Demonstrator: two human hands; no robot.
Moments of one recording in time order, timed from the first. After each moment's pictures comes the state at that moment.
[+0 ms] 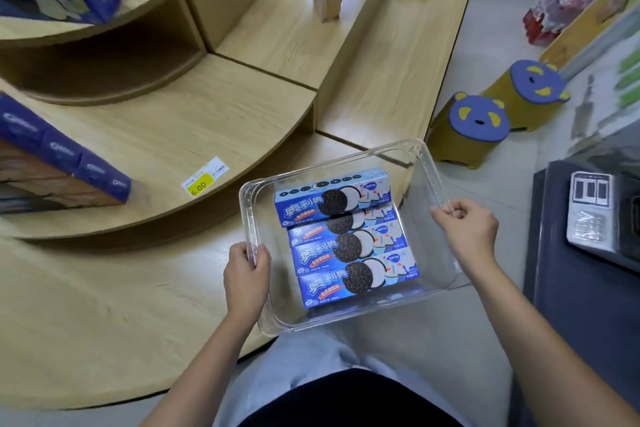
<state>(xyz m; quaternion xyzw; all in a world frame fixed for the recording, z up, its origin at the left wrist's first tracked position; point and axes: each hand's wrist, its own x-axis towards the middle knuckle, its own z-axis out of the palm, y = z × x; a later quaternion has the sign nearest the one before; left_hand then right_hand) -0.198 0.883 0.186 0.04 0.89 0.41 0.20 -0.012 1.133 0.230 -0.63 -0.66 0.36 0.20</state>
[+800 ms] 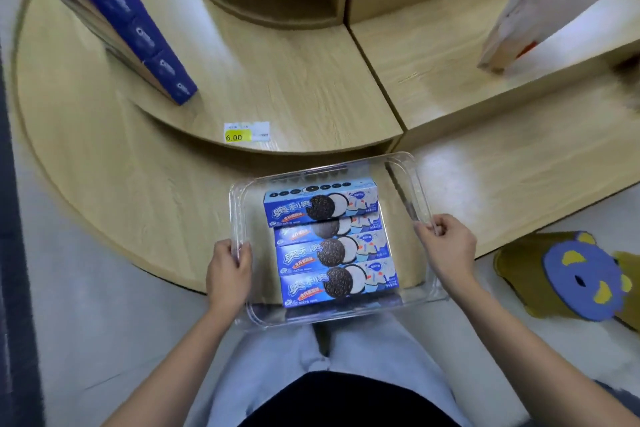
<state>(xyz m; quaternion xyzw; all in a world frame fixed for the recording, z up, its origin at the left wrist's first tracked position) -0.142 0.957 0.168 -0.30 0.88 0.35 0.09 -0.158 1.270 0.201 -0.33 -0.86 0.40 -0.03</state>
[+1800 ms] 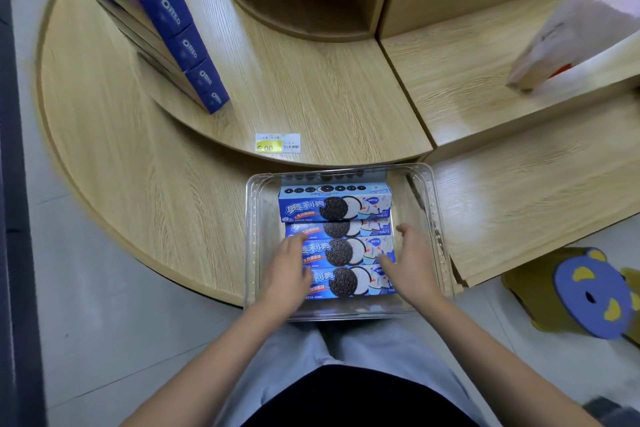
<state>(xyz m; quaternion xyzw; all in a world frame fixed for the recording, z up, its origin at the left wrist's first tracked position) -0.161 0.975 0.181 -0.03 0.92 0.32 0.24 -0.162 1.193 0.177 -0.17 -0.91 0.35 -0.15</state>
